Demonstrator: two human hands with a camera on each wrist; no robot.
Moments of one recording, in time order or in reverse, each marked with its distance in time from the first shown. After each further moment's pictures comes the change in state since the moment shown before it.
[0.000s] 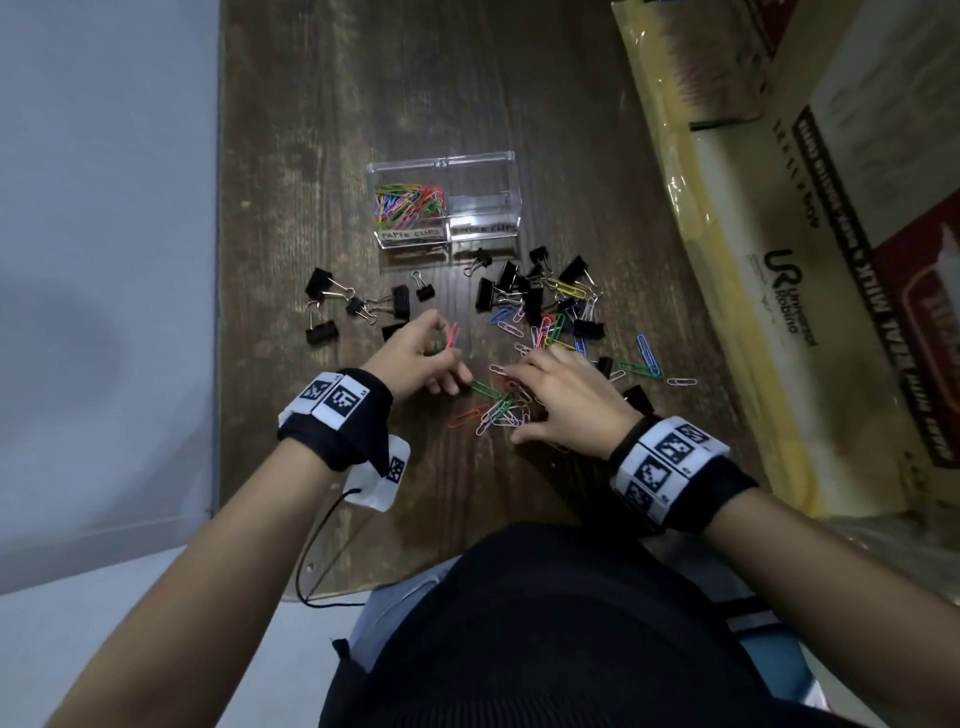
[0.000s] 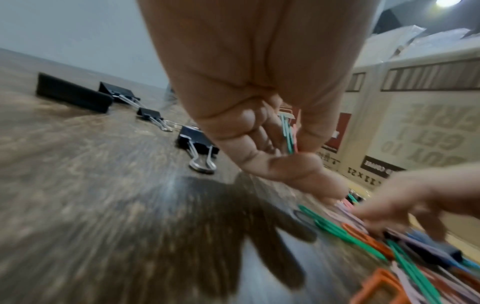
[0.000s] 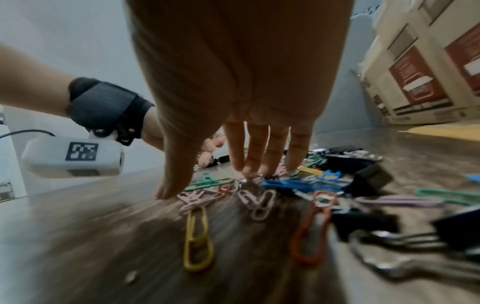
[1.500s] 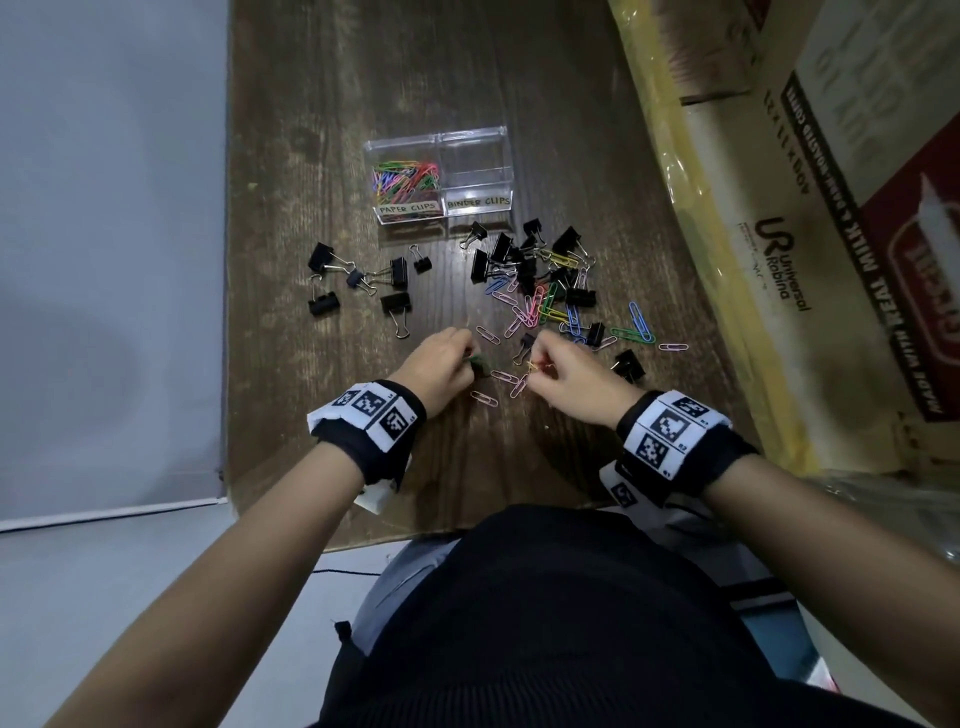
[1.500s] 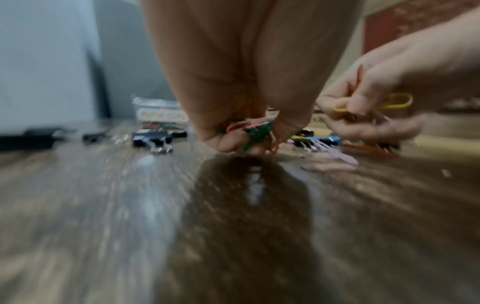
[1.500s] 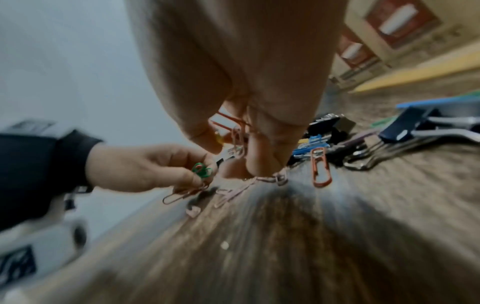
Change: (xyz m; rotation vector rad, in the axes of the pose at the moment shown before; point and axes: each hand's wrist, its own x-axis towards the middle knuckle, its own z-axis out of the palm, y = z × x) left_hand -0.023 -0.010 0.050 0.767 0.102 0.194; right_hand -0.021 0.001 0.014 0.651 0.082 0.173
